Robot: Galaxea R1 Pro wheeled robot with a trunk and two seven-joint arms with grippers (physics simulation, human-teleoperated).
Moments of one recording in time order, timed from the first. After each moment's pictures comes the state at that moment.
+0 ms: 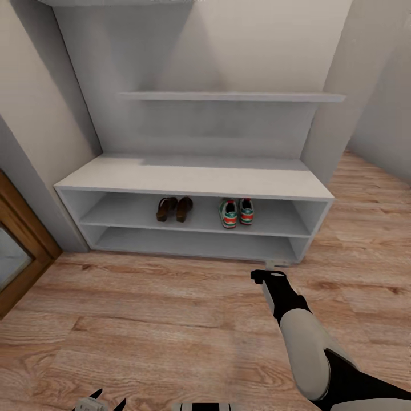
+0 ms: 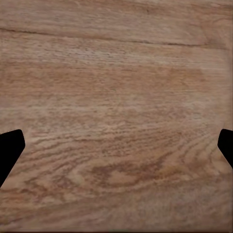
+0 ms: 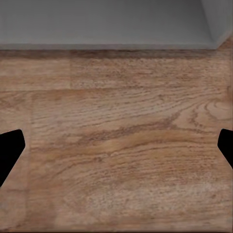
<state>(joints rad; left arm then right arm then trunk) -0.24 0.22 0.17 -0.29 0.10 -0.55 -0.69 -0.90 0.17 -0.53 -0.49 0.52 0.29 -0.11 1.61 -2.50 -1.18</state>
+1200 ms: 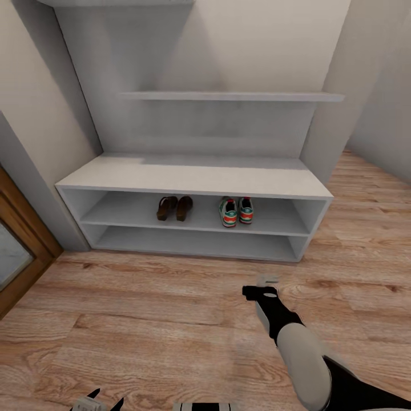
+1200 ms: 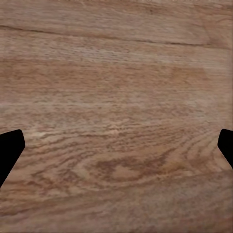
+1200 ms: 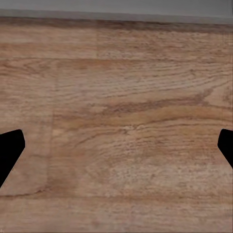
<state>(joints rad) -0.23 0.23 0.17 -0.29 0.12 -0.55 -0.69 -0.86 0.17 -0.53 -0.33 0.53 0.10 -0.11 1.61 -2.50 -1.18</state>
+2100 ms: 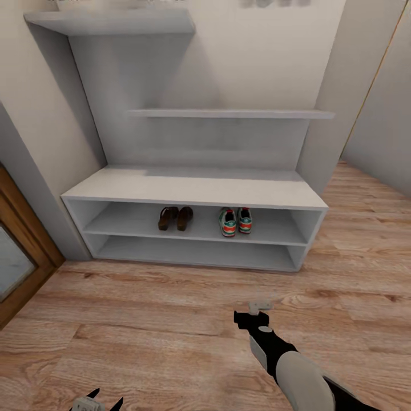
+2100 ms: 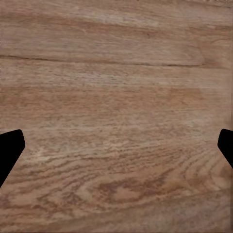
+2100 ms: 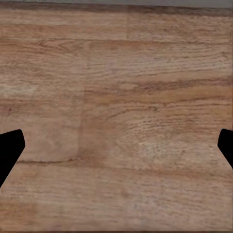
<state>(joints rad) -0.23 0.23 0.17 -0.29 0.12 -0.55 -0.69 -0.76 0.17 -0.53 -0.16 0.53 -0.11 -0.10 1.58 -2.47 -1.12</state>
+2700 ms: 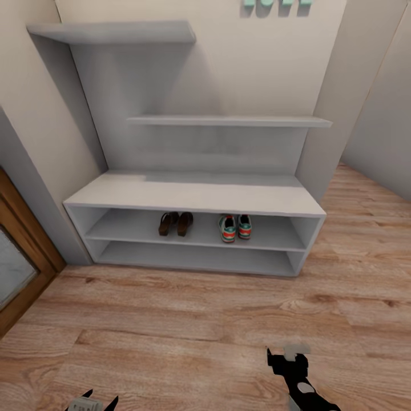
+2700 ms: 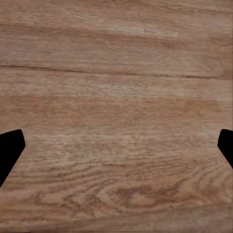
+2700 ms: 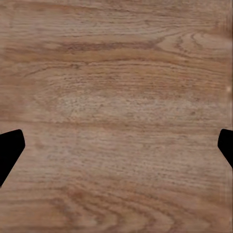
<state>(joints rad) -0.23 0.23 0.17 -0.29 0.11 -0.55 -0.59 -0.54 0.02 -0.53 -0.16 0.53 -0.35 -0.10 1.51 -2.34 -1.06</state>
